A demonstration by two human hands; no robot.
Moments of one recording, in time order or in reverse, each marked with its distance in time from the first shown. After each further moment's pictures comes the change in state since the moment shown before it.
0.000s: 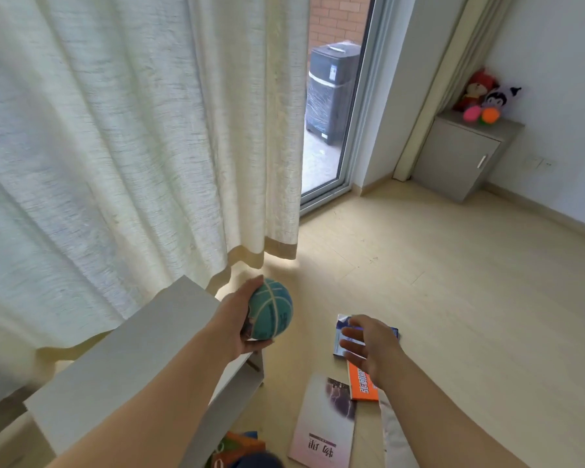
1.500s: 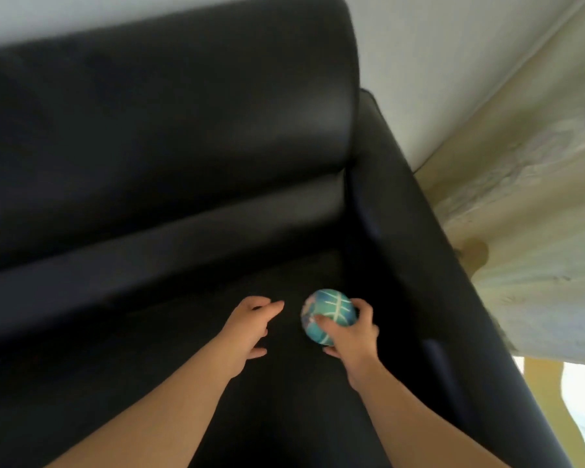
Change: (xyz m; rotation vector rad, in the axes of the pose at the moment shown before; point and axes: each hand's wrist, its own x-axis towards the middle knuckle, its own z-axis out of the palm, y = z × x) left_hand -0.204 -0.382 -0.718 -1.188 1.107 -0.246; right_hand -0.275 0.648 0.602 -1.720 -1.224 -0.190
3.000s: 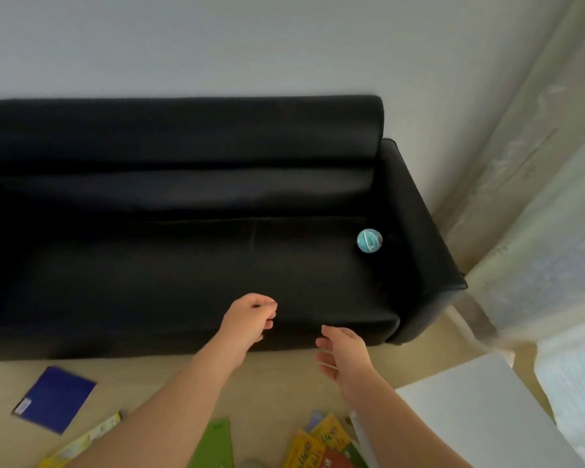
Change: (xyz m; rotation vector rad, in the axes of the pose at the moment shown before) left_hand -0.402 -0.413 0.035 -0.197 0.339 0.413; right_hand -0.422 0.303 -0.136 -0.025 -0.322 -0.091
